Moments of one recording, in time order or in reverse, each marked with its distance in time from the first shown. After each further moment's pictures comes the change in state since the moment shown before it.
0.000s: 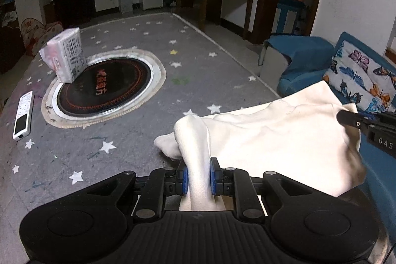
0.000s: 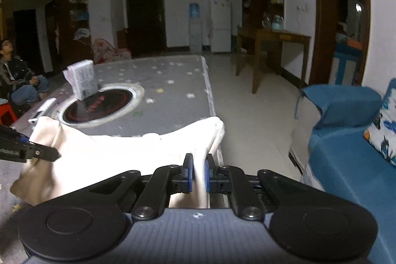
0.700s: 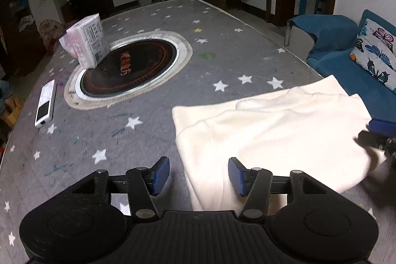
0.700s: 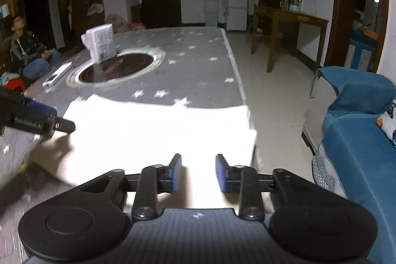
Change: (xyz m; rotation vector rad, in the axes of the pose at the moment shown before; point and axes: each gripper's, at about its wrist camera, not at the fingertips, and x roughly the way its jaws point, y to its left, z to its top) left arm 0.009 0.007 -0.027 0.033 0.046 0.145; right arm 0.002 0.031 -0.041 -0.062 0.112 0.066
